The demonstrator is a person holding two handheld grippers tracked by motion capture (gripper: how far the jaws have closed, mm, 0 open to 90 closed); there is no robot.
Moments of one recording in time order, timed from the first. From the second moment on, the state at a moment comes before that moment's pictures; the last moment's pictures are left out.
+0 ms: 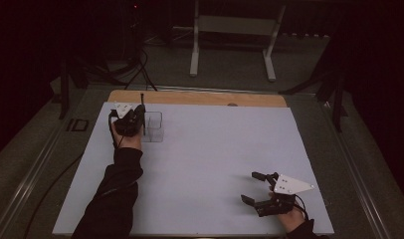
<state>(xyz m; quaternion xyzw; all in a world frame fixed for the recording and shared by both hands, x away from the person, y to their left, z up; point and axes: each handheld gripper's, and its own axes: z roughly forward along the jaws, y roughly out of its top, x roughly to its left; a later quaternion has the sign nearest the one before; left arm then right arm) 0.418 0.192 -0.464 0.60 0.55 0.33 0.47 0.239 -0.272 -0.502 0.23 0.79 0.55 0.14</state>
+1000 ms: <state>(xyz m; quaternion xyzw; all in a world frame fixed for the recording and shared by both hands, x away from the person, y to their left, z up) 0.406 0.189 -0.436 0.68 0.52 0.26 0.44 0.240 -0.272 -0.502 0.24 0.79 0.55 0.14</state>
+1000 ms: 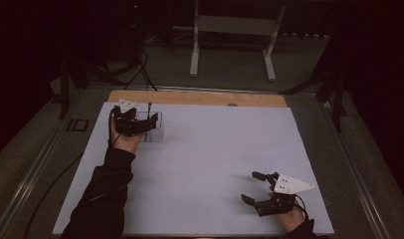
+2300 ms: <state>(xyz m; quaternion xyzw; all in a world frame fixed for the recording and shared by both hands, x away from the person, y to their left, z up) 0.343 0.213 -0.421 0.76 0.40 0.15 0.49 0.240 -0.273 -0.502 0.24 0.79 0.55 0.14</state>
